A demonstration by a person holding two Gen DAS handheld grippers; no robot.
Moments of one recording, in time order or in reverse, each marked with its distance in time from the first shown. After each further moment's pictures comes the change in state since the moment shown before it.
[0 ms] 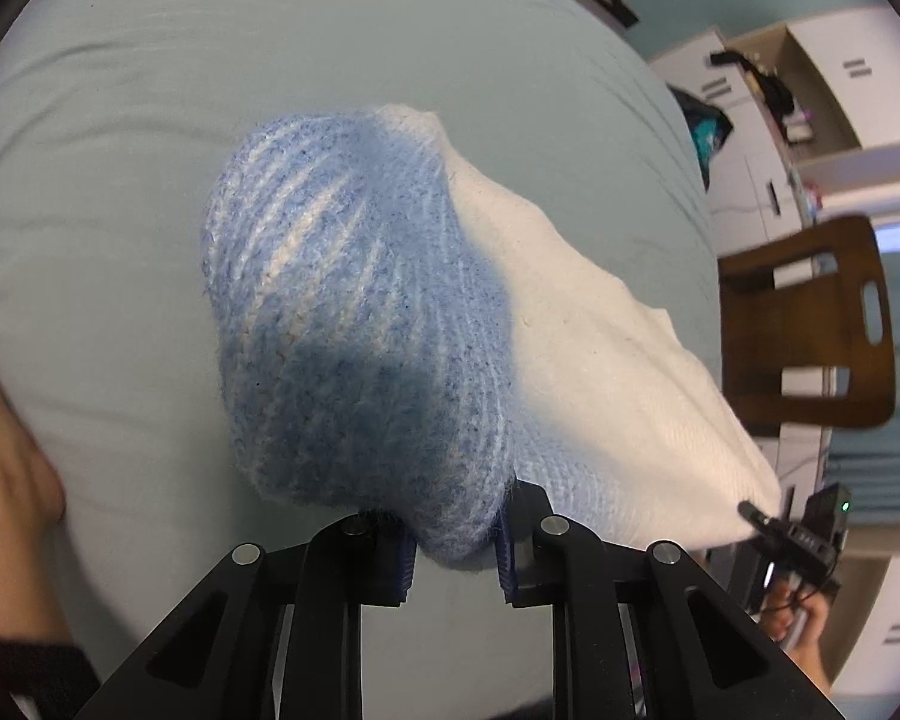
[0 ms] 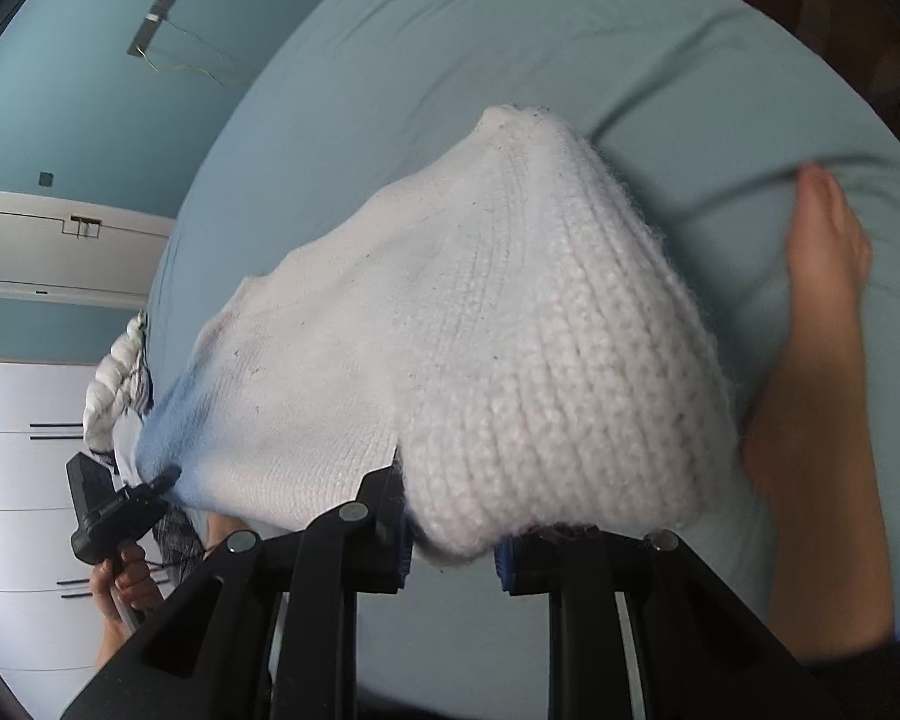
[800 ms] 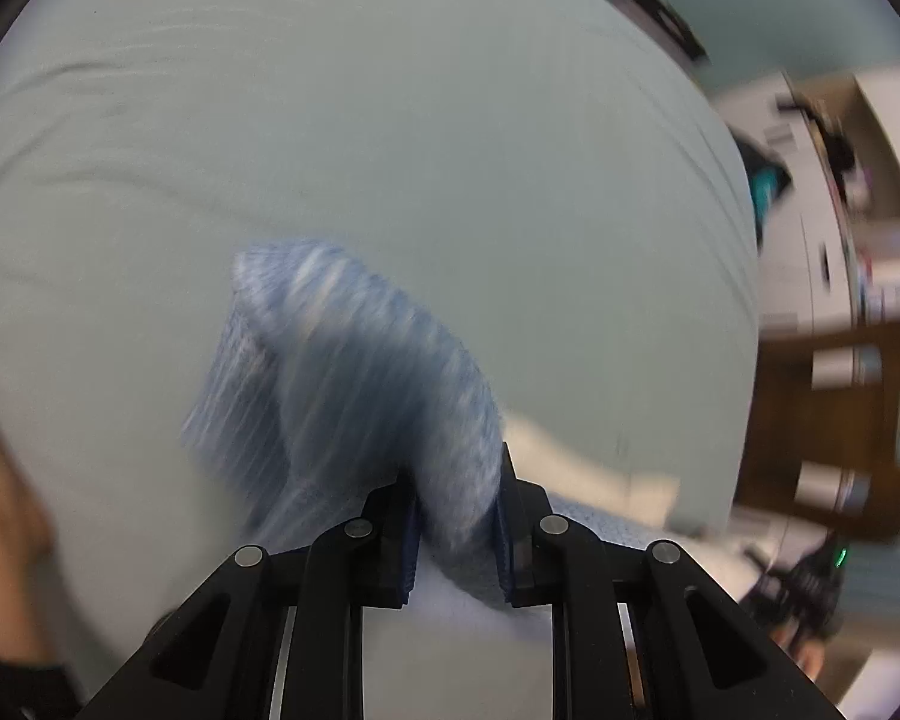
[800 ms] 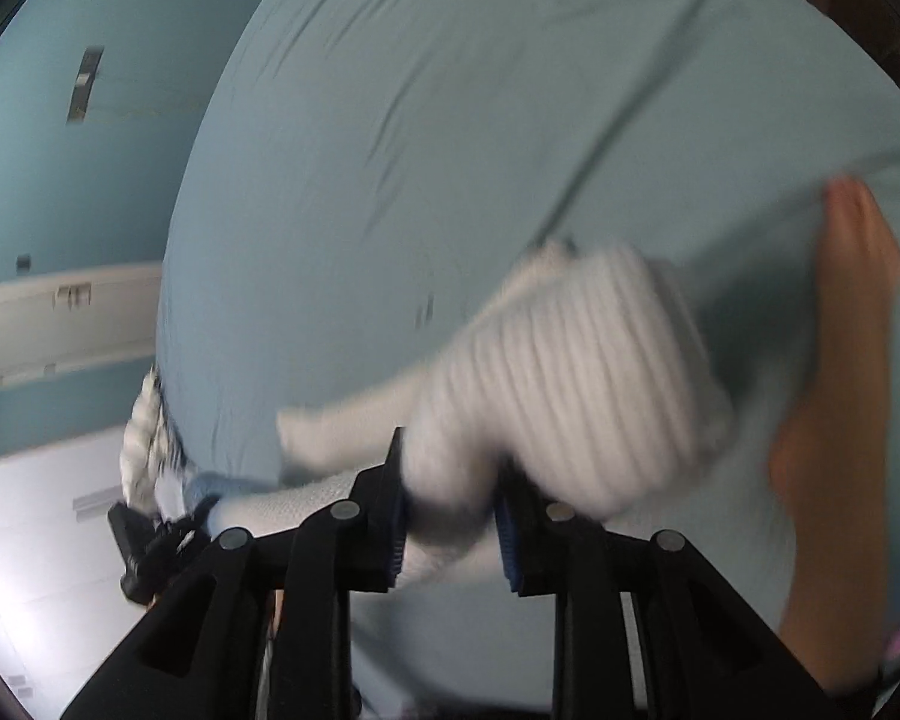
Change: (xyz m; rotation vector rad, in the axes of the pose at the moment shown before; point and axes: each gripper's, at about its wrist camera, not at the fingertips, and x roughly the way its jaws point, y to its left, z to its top) left arm 0.043 -0.002 0.115 -0.195 -0.076 0.046; right arm 0.065 0.001 0.166 0.213 0.055 0.048
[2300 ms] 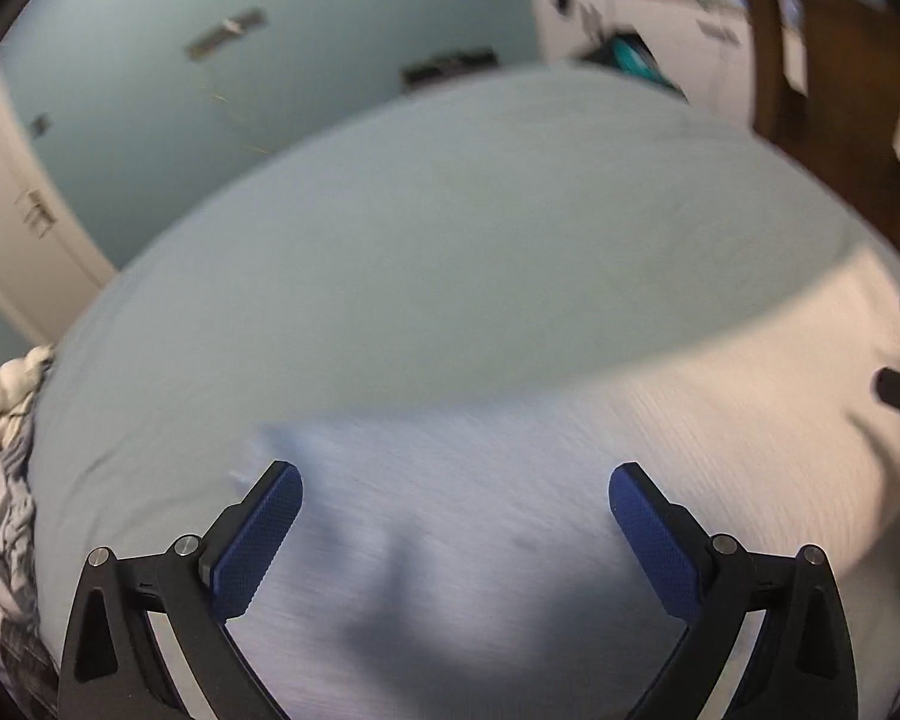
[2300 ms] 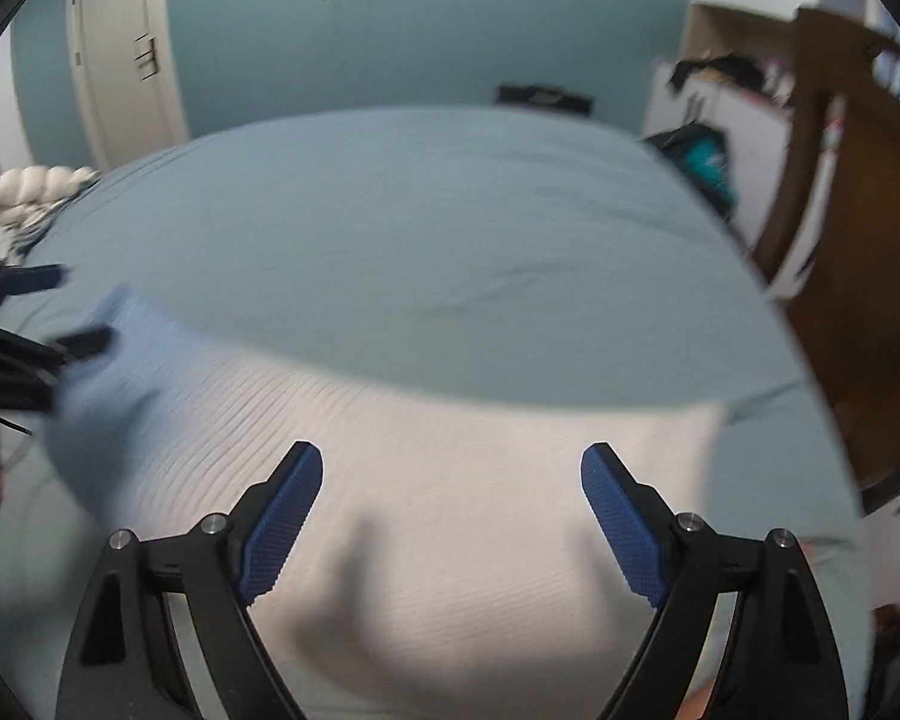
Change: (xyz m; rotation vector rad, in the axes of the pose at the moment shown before) left arm 0.119 -0.105 -0.181 0.903 -0.401 0.448; right arm 0.073 0.089 -0.134 -0.897 -0.530 -0.393
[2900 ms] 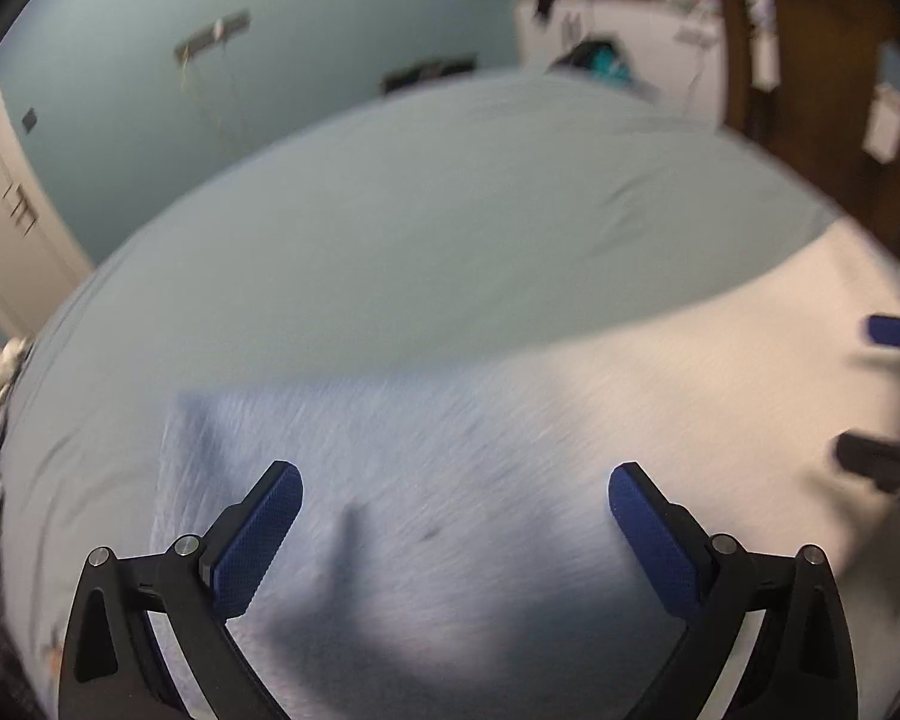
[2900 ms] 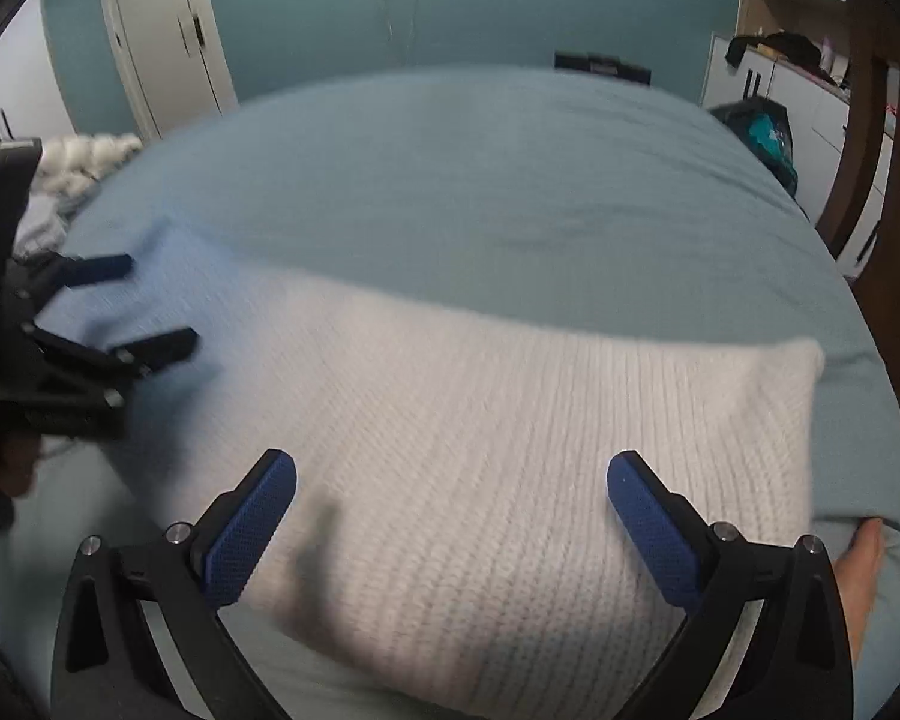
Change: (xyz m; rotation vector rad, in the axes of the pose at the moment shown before) left arm 0.008 -0.037 0.009 -0.024 -0.110 -0.072; right arm -0.007 -0.030 -0.014 -0.036 0.011 0.130
